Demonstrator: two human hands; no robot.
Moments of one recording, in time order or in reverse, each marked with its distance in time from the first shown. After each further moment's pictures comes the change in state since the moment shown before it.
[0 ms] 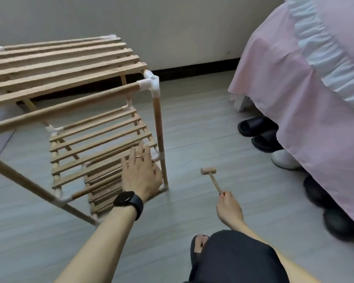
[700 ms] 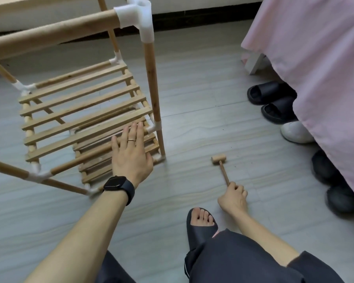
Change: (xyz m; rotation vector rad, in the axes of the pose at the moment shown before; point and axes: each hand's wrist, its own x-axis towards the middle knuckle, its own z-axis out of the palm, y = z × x) left_hand -0.001 -0.029 0.066 0.061 -0.070 0.034; right_hand 0.026 0.069 0.050 -0.388 -0.154 0.222
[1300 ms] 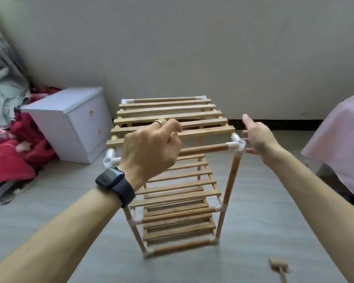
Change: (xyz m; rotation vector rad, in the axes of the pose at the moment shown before) left_hand -0.025 -0.084 -0.302 -0.055 0.824 0.250; right_hand -0.152 -0.305 -0.346 0.860 0.055 -0.800
